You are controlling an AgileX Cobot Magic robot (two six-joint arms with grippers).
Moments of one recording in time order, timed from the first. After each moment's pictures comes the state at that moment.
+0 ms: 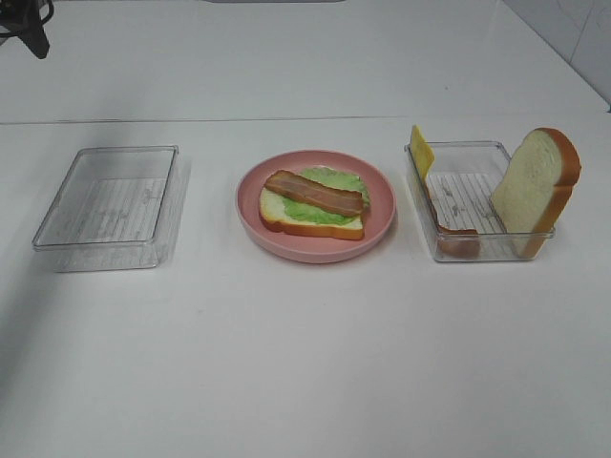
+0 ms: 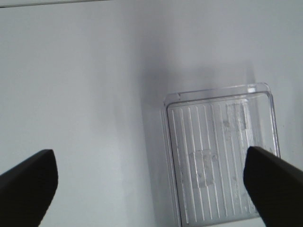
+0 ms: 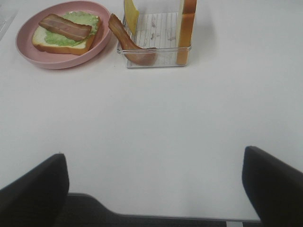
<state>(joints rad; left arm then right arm) 0.08 2.15 -2.14 -0.09 1.21 0.12 0.00 0.00 -0.46 0.10 1.11 -0.04</state>
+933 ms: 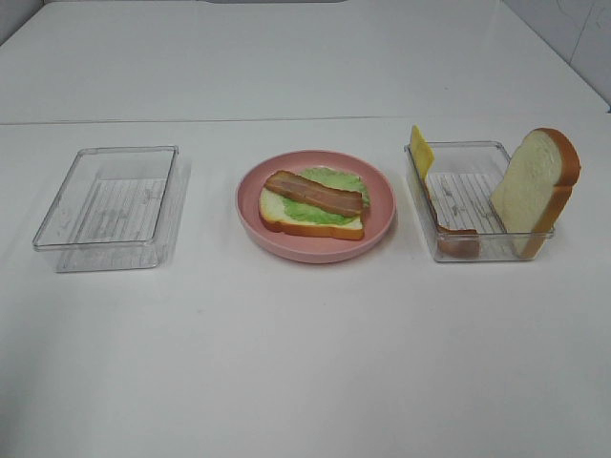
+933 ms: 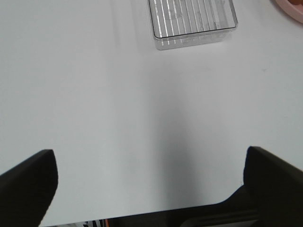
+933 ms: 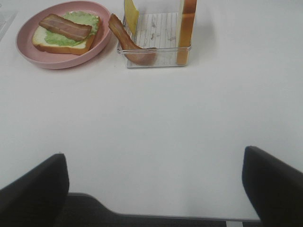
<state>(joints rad) 0.08 0.72 -0.80 -0.06 1.10 0.15 0.00 0.00 -0.46 0.10 1.11 -0.04</state>
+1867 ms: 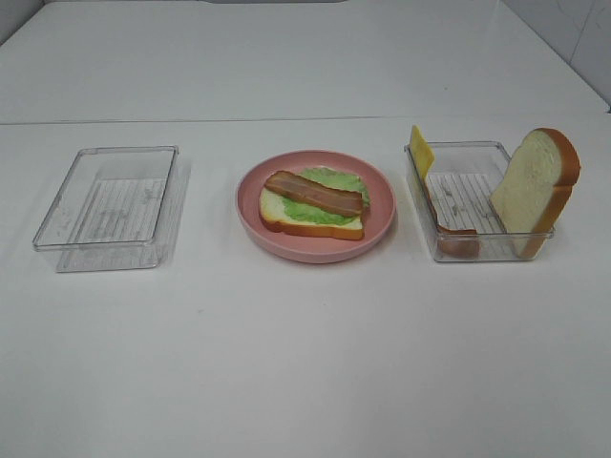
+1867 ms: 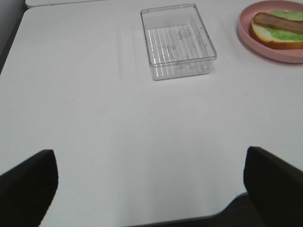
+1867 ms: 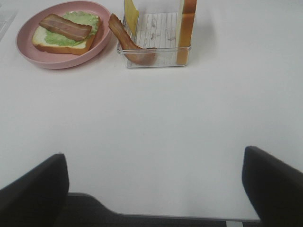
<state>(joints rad) 0.08 -0.01 -0.56 -0.09 1.17 0.13 0.00 0.00 -0.46 0.10 1.11 -0.04</state>
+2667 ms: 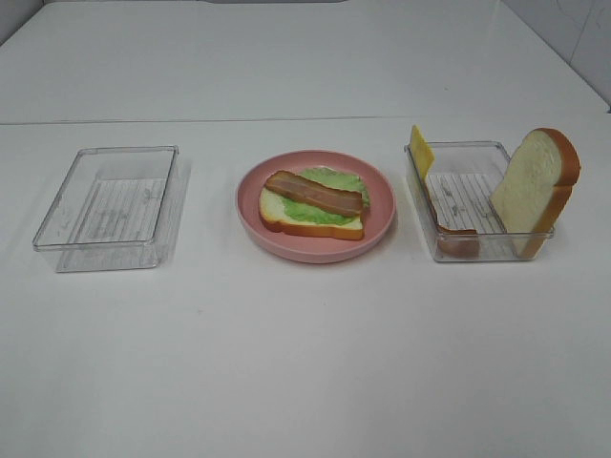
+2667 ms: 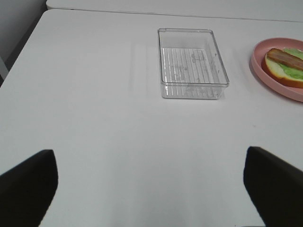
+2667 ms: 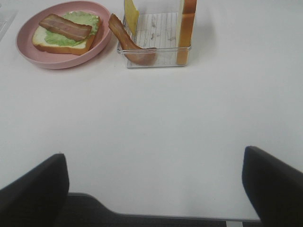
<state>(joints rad) 0.08 -0.01 -0.52 -0.03 1.08 -0.03 0.00 0.00 -0.46 0.10 1.11 -0.04</state>
